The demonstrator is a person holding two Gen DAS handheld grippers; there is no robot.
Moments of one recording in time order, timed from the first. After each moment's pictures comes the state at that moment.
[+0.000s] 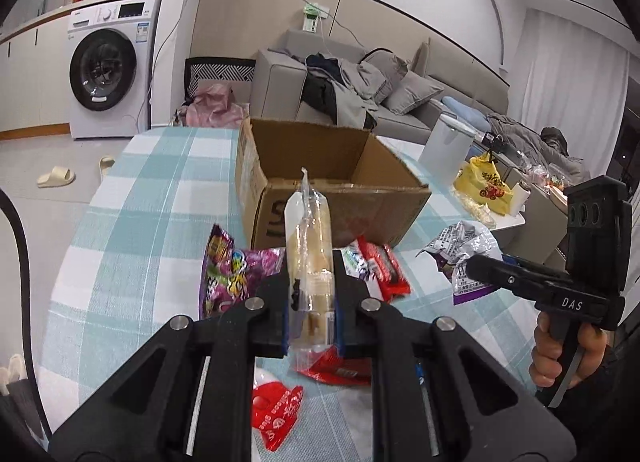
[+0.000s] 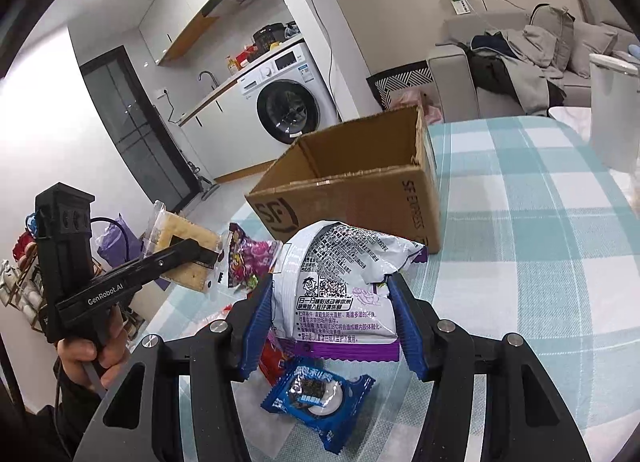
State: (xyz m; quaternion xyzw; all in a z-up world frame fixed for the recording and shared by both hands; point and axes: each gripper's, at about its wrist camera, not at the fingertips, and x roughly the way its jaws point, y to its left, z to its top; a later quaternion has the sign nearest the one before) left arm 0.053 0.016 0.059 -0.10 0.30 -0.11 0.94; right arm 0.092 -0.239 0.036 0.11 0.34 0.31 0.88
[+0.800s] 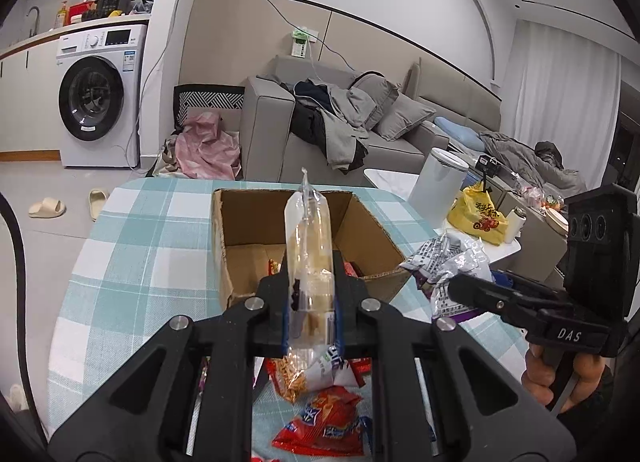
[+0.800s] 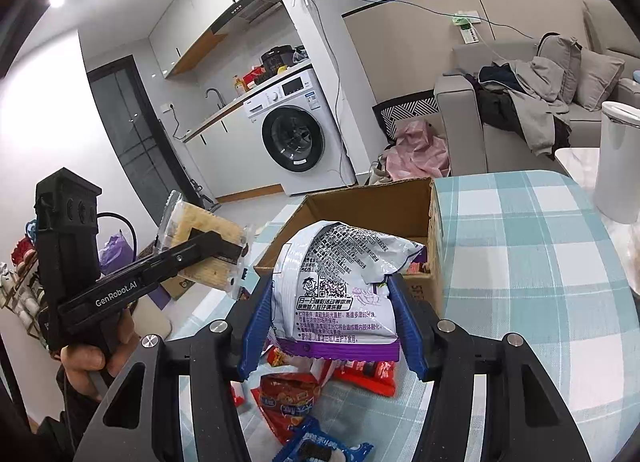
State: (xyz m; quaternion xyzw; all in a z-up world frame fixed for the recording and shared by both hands) left arm 0.109 -0.011 0.128 -0.10 0.26 -0.12 0.95; right arm 0.122 -0.229 0.099 0.10 0.30 0.31 0.90
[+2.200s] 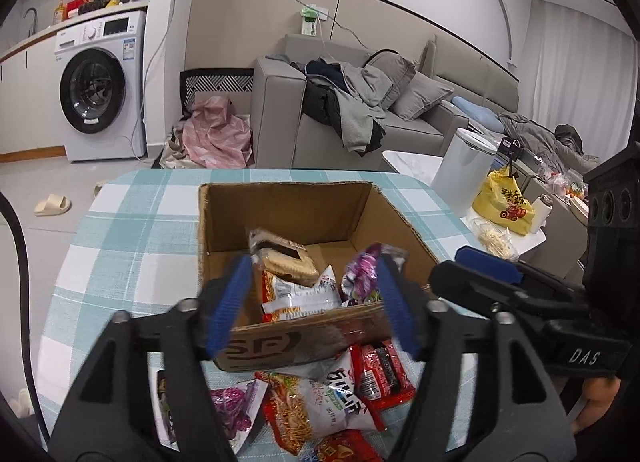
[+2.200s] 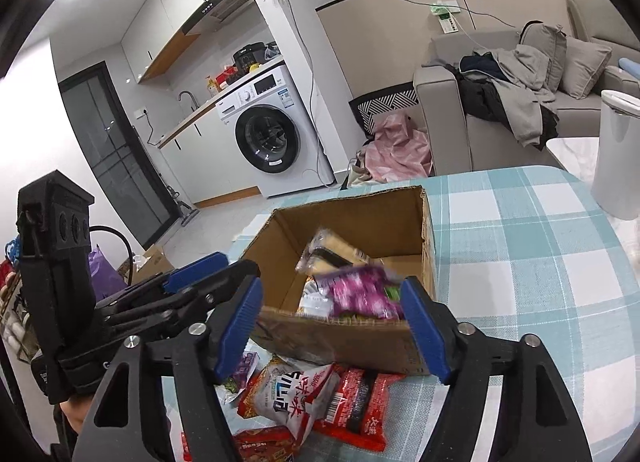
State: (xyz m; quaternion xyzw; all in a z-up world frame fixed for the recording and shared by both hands) left arm 0.204 -0.026 0.083 -0.08 0.30 -0.09 0.95; right arm 0.195 -0.208 0.082 0.11 0.31 0.27 0.90
